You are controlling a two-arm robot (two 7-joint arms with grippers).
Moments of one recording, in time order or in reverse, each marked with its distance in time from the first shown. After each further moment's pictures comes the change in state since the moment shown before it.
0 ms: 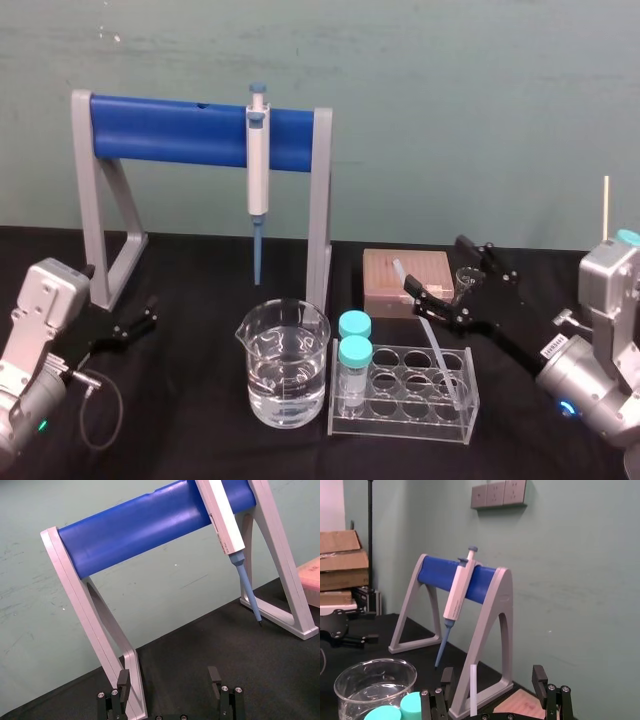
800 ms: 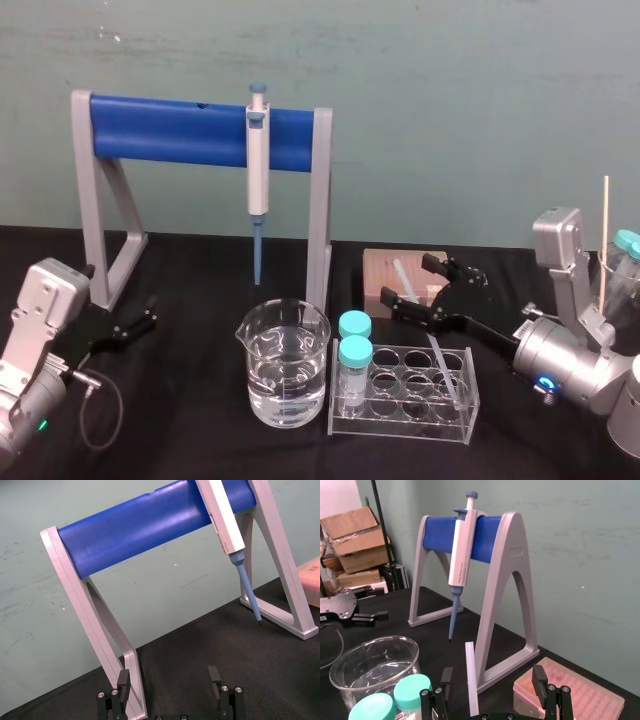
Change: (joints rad) left arm 0.000 0.000 0.000 0.000 0.000 0.000 0.000; right arm 0.146 -0.072 -0.016 0.175 0.058 0.229 0.181
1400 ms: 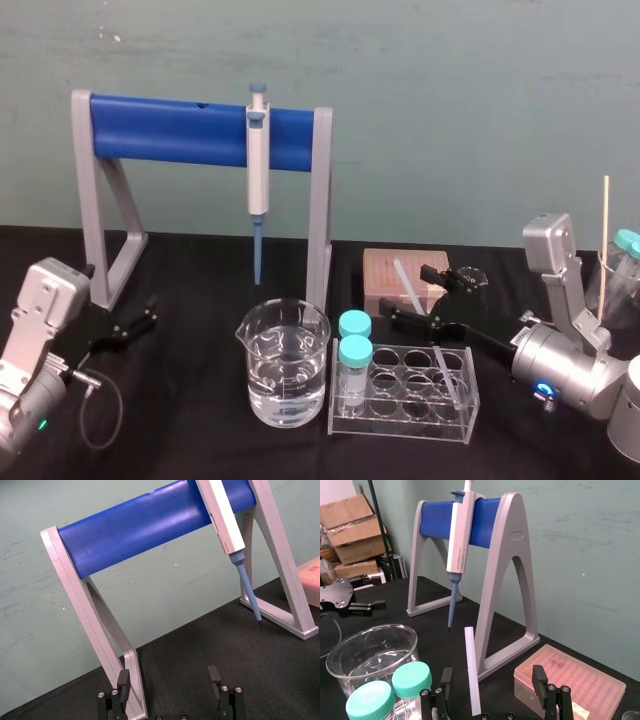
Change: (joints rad) left arm 0.000 0.000 0.000 0.000 0.000 0.000 0.000; right arm -0.014 -0.014 0.021 -0.005 -0.038 0.051 0.003
